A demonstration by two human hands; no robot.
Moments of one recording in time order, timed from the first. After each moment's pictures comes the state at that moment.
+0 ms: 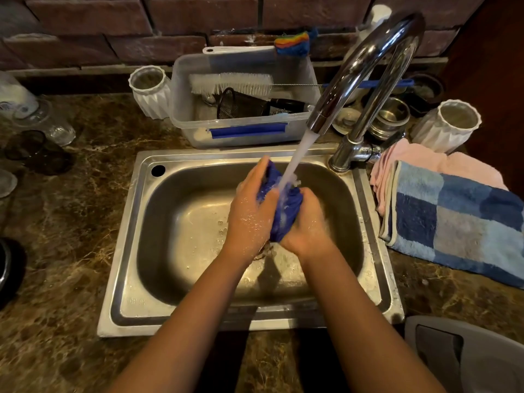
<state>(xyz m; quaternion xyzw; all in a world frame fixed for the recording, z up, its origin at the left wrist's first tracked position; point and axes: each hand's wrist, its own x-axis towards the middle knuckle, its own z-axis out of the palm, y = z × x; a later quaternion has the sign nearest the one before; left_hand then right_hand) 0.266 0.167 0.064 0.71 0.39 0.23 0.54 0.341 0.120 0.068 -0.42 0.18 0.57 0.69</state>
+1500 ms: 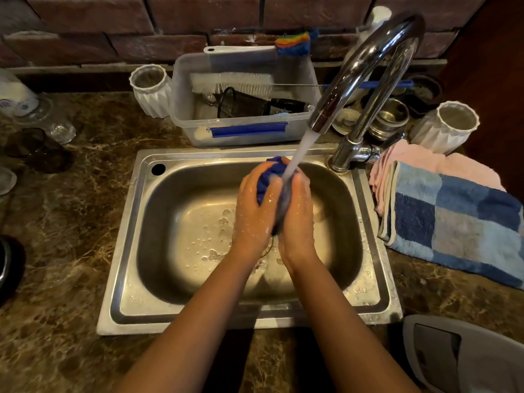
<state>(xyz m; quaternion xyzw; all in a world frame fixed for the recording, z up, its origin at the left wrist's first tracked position) 0.275 0.158 0.071 0.63 0.41 0.28 0.60 0.319 0.120 0.061 -0.57 -0.09 0.38 0.72</state>
